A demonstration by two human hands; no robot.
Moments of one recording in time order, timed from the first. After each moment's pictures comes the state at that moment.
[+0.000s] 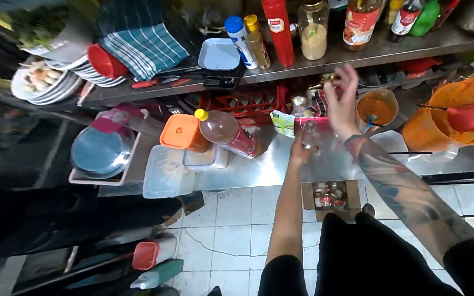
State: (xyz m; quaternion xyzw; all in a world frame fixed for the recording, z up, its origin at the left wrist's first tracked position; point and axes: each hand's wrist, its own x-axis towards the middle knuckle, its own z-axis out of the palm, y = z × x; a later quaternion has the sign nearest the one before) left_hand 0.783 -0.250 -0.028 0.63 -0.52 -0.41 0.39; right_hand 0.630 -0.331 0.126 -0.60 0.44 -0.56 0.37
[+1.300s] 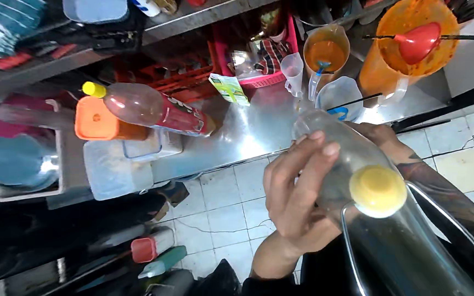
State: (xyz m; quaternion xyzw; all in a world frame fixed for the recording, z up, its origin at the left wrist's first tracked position) left_hand 0.616 -0.040 0.208 0.43 -0.67 -0.12 0.59; right_hand 0.353 -0.143 0.058 -0.82 0.49 -0.15 0.26
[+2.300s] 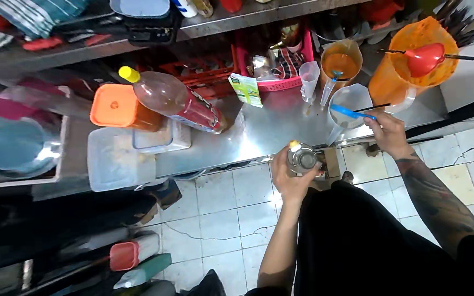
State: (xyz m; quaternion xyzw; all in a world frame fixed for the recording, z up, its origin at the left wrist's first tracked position) left_hand 0.678 -0.024 0.059 0.66 -0.49 -0.21 0.52; right_hand 0.376 -0.151 0.050 -0.77 0.50 -0.35 0.16
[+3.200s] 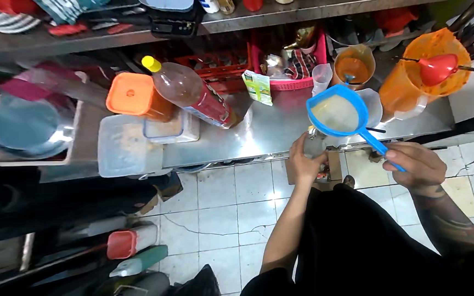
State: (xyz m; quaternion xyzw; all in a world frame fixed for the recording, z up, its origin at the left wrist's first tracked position) left_hand 0.671 -0.062 0.024 0.69 -0.48 -0.31 0.44; right_hand 0.416 -0.080 0.136 -0.85 0.22 -0.48 0.00
